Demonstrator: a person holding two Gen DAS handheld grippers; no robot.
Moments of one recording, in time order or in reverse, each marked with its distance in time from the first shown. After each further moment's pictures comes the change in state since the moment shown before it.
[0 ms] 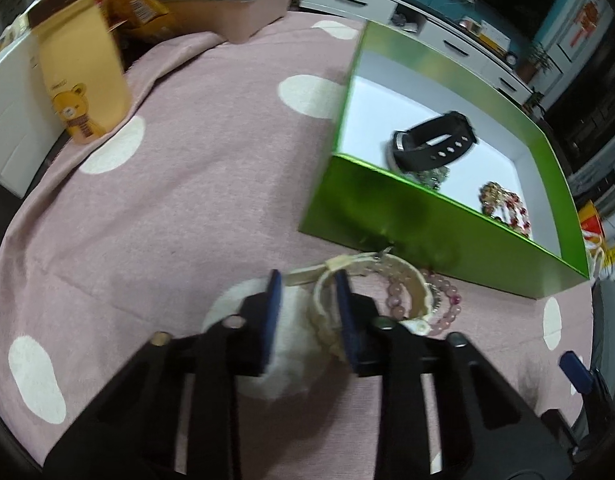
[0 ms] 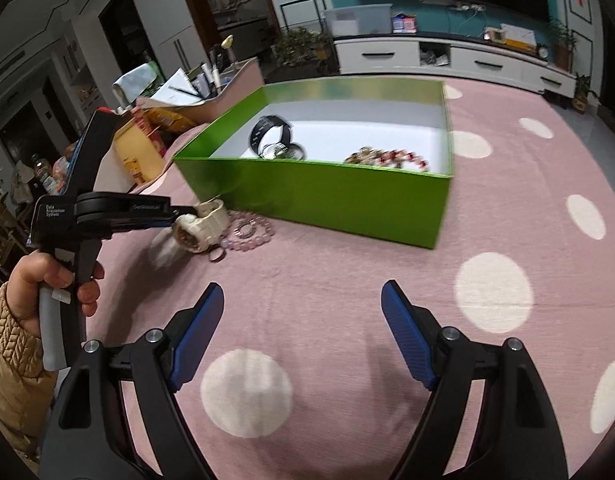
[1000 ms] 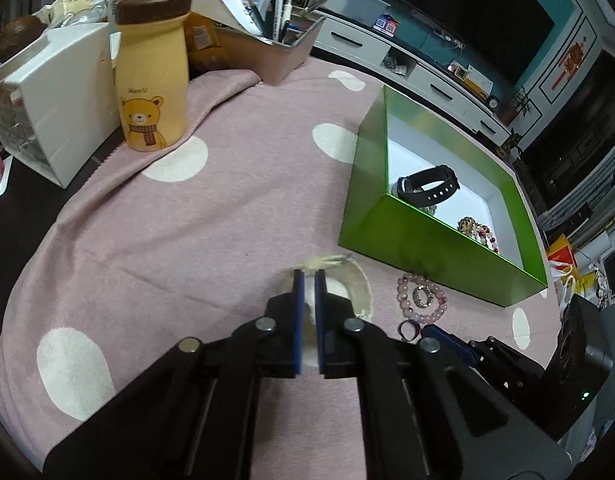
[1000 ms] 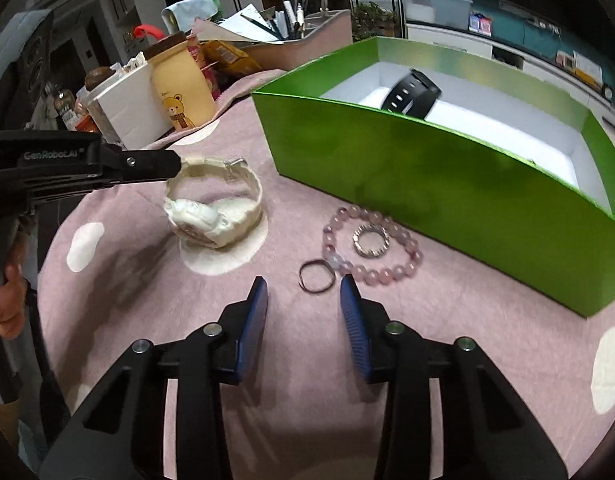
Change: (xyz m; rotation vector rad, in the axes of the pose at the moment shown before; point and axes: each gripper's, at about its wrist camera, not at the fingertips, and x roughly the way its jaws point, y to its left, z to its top) left arm -0.058 0.062 -0.018 -0.087 -0.137 -0.109; right arm 0.096 0.084 0.013 -0.210 0.097 0.073
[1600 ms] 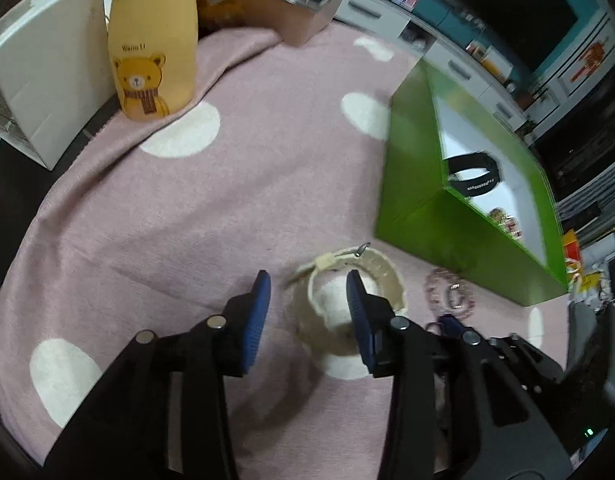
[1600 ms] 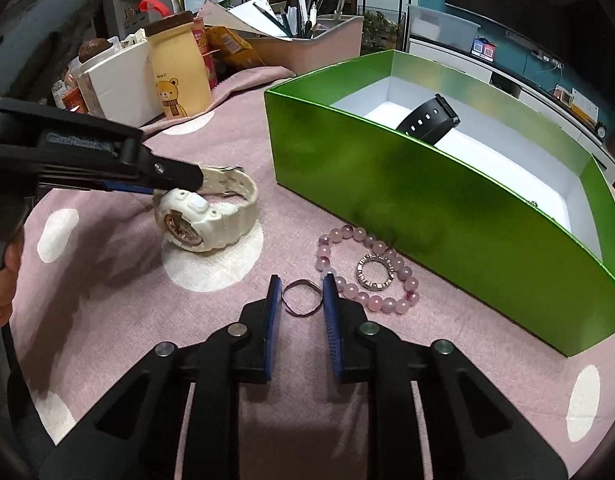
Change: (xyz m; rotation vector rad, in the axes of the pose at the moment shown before) left arm 0.043 0.018 0.014 -0.037 0.160 0.049; right arm 0.015 0.014 0.014 -0.101 0.005 -0.100
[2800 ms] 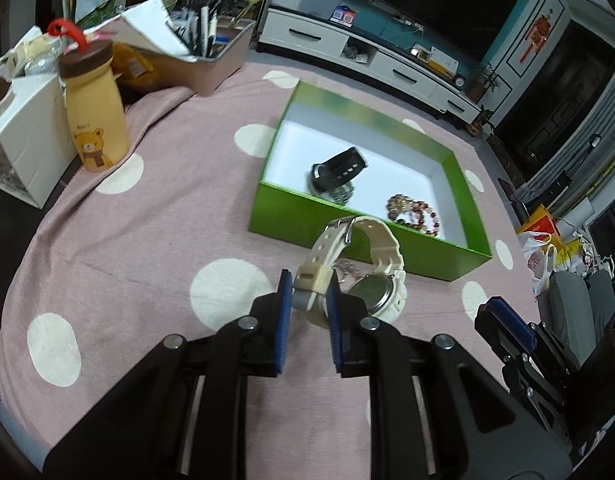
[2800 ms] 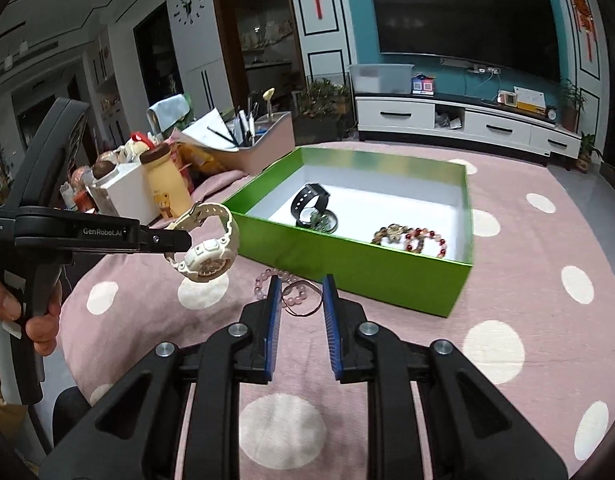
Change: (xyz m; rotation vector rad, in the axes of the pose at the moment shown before) left arm -0.074 -0.089 -0.039 0.154 -0.138 -0.106; right arm -0.143 -0.062 -0.040 0.199 -0.289 -0.032
